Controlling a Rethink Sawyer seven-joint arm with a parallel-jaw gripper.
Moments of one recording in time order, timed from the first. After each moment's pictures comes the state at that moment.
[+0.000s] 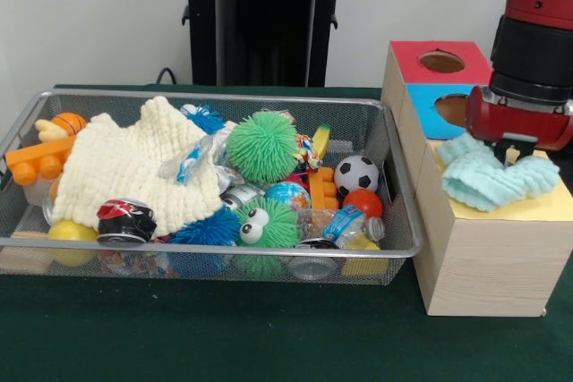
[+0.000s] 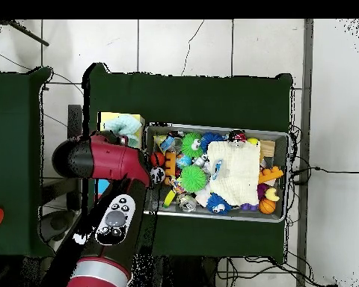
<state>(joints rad) 0.33 -0.37 -0.33 1.41 0.41 0.36 1.74</state>
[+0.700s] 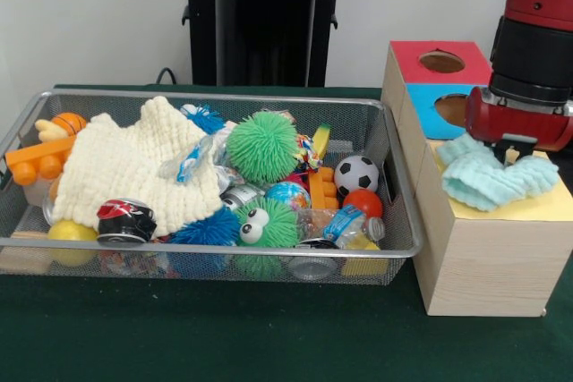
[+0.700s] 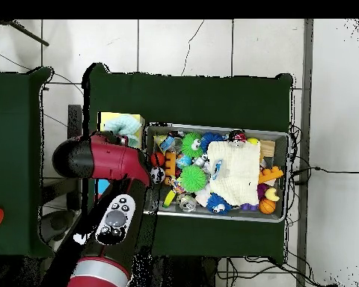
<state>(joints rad) 0.33 -0.37 -0.33 1.41 0.41 0.36 1.74</state>
